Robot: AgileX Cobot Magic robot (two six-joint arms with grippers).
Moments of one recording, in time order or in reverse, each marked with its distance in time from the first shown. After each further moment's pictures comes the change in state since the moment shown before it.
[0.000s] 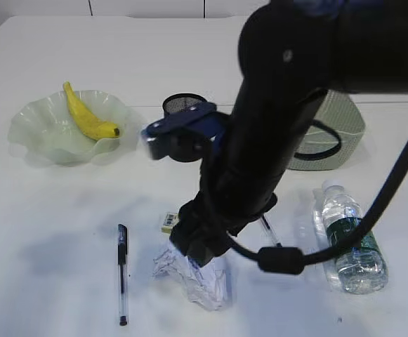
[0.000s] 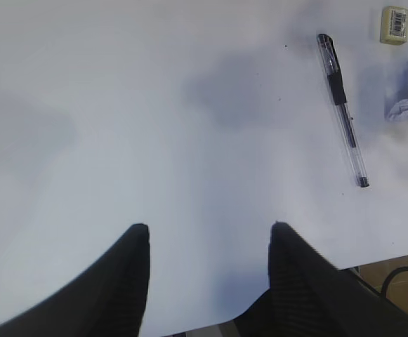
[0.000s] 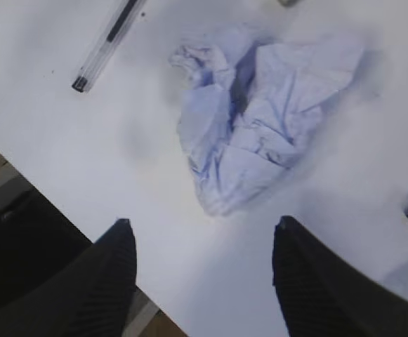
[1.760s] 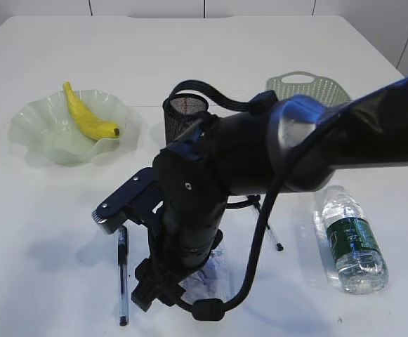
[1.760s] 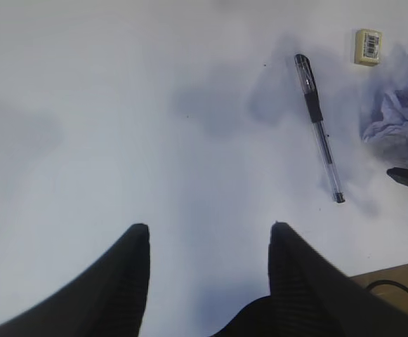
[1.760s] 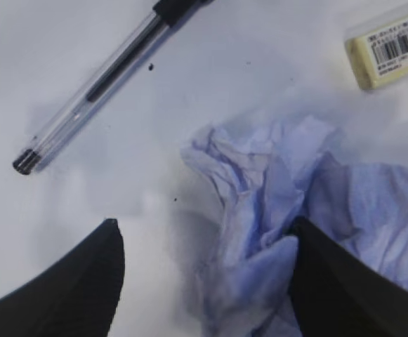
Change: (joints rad) left arm 0.000 0.000 0.000 -0.052 -0.025 0.000; right arm 0.136 0.258 -0.014 -0.163 -0.271 0.052
